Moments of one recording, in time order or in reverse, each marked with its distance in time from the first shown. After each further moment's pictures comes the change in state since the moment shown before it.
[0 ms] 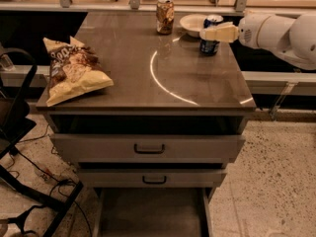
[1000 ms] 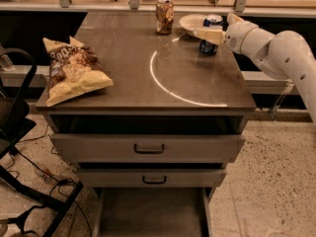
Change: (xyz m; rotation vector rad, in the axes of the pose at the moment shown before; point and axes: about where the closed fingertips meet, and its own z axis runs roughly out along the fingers) arm 0.017 -0.016 0.057 -0.012 -0.173 0.019
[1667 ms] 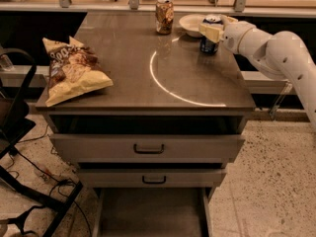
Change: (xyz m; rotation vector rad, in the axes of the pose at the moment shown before) arm 0.001 0.007 0.006 -0.012 -0.006 -0.007
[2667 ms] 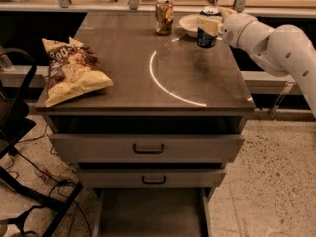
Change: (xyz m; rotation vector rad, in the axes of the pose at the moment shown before) arm -0.036 0.017 -0.008 0.008 -0.035 -0.003
